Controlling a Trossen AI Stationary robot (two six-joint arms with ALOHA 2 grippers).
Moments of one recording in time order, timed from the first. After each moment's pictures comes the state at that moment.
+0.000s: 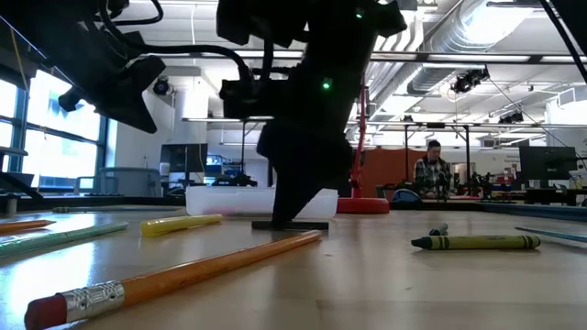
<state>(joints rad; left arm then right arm) -0.32 1.08 0.60 -0.73 -0.96 -1.21 0.24 2.22 1.65 -0.69 0.30 0.24</state>
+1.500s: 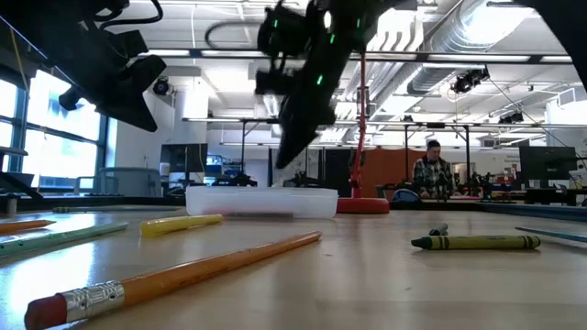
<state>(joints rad) -0.32 1.08 0.60 -0.73 -0.98 -1.21 -0.13 2.03 1.61 -0.66 0.05 -0.28</state>
